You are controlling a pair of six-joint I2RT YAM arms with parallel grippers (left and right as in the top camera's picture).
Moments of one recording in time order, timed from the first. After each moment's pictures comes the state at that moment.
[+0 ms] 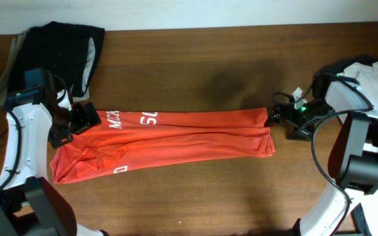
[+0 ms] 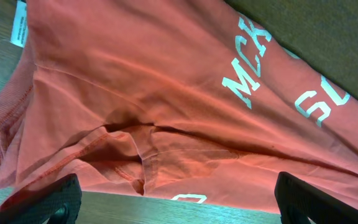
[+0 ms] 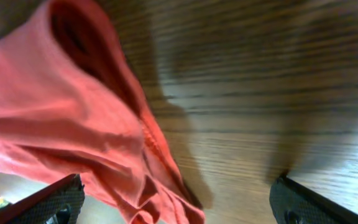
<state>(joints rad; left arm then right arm) 0.27 1.70 1.37 -1.11 0.15 -0.21 -0.26 2.06 1.39 -1.07 -0.47 -0.01</state>
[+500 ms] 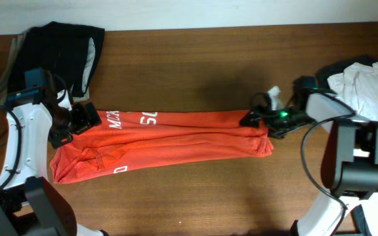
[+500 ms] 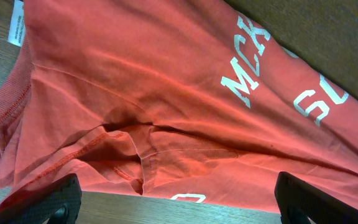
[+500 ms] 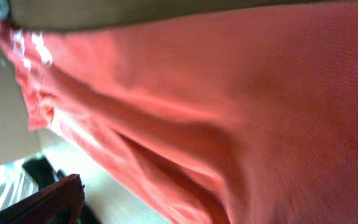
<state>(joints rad) 0.27 1.70 1.37 -1.11 0.15 -0.21 -0.10 2.00 1.20 -0.80 -0.78 -0.06</state>
